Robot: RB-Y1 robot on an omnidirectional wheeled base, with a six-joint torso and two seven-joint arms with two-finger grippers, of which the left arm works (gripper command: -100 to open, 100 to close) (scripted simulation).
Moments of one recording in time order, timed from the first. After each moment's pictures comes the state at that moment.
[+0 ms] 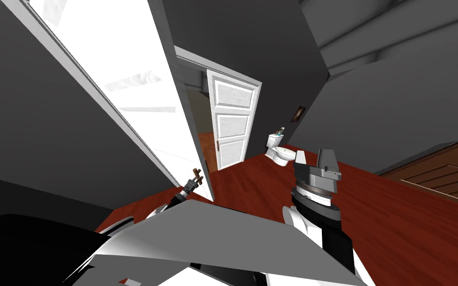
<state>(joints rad) 0.05 0.55 -0.45 -0.58 0.30 -1.16 1.93</state>
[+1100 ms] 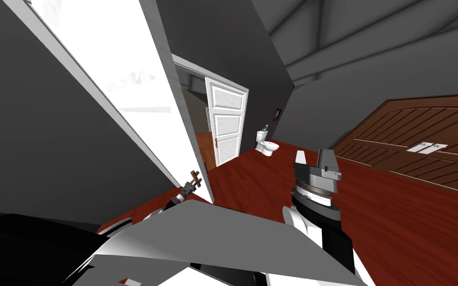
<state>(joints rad) 0.07 0.56 -0.47 -0.52 0.29 -1.25 1.96</state>
